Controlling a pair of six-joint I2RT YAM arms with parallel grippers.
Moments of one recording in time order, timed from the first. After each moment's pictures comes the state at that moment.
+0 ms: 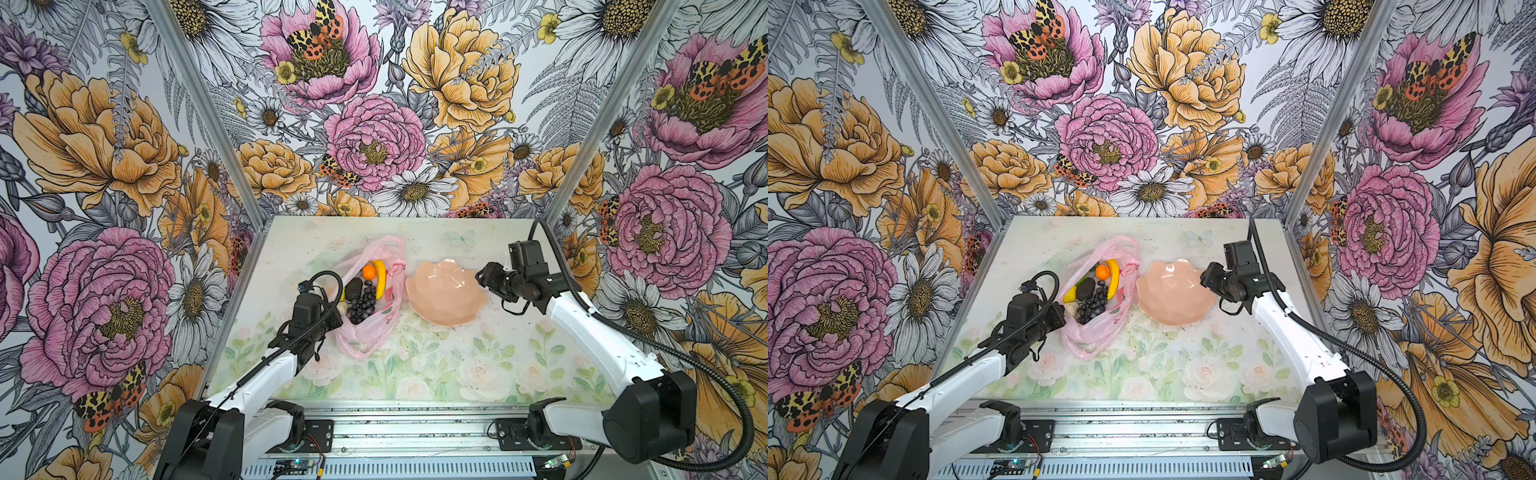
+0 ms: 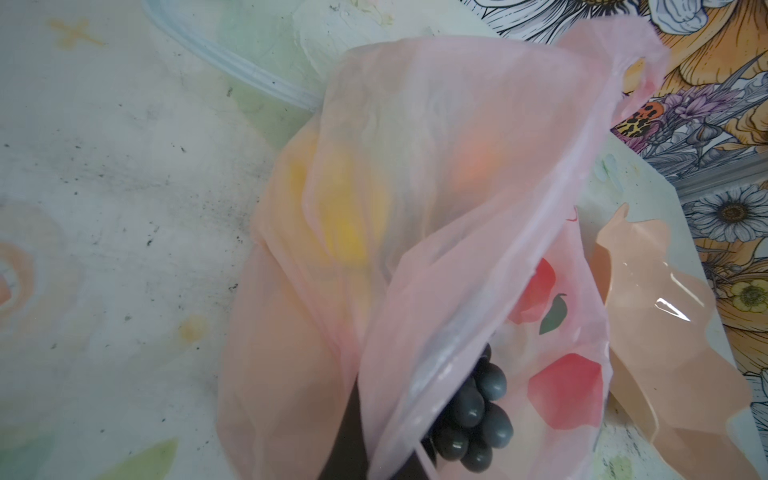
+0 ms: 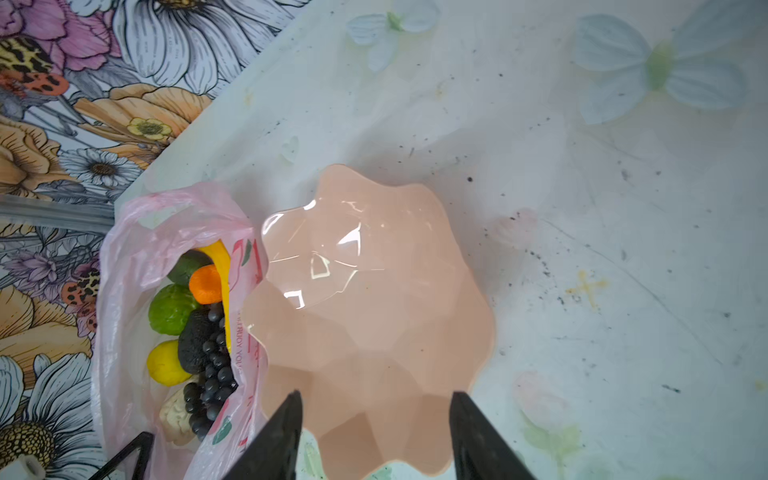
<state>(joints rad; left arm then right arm) -0.24 1.06 0.40 0.02 0.00 -0.63 0.28 1.31 1.11 -0.65 -0.10 0.69</state>
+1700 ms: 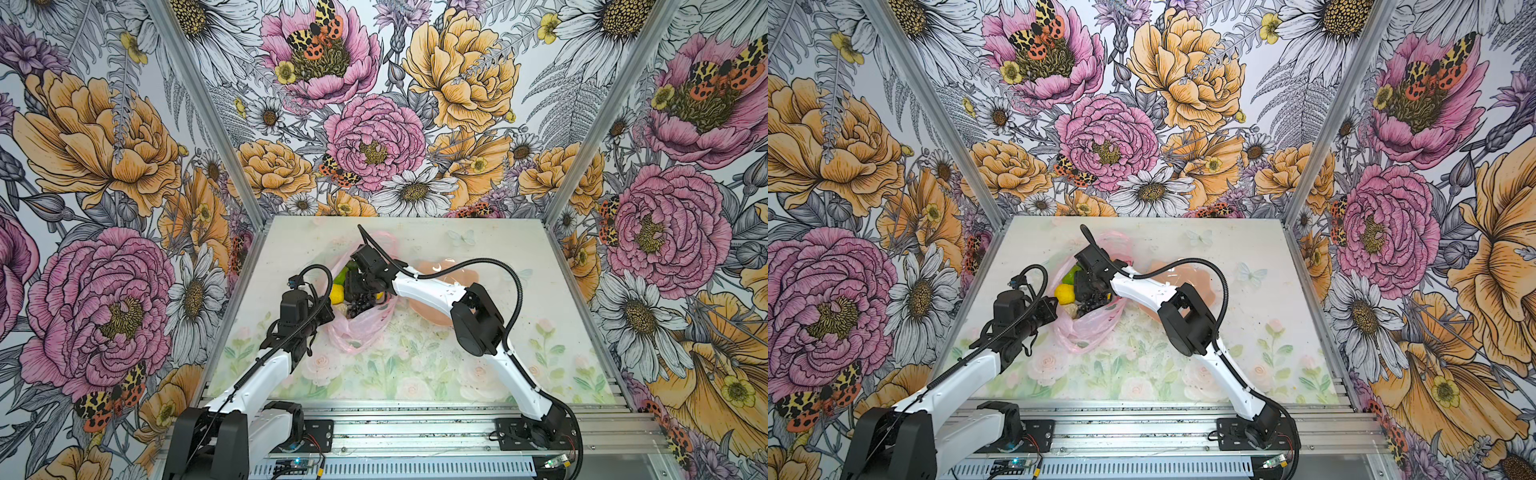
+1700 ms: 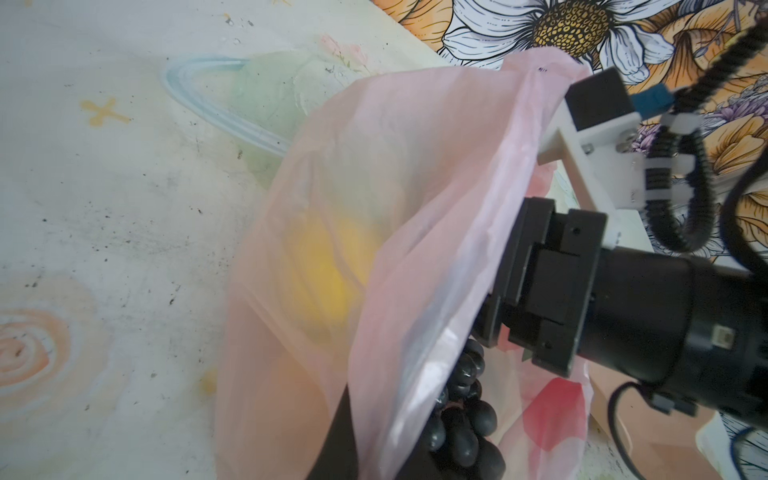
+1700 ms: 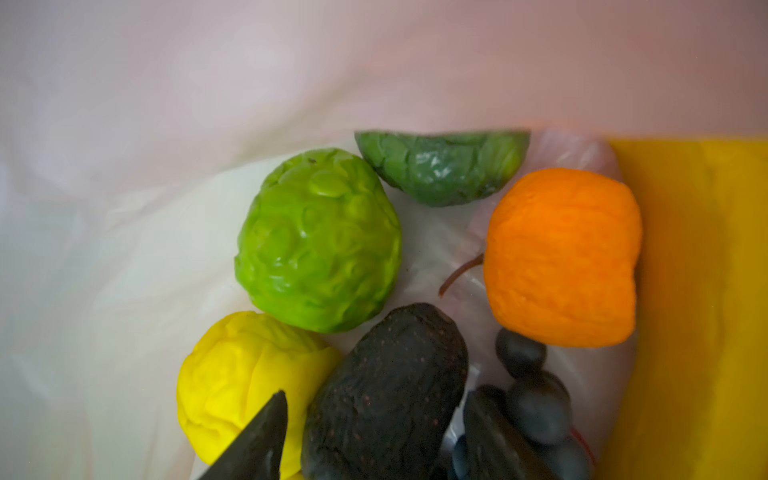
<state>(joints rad) -0.13 1.05 0.41 0.10 0.11 -0.55 0.83 2.48 2.14 -0.53 -0.06 0.67</state>
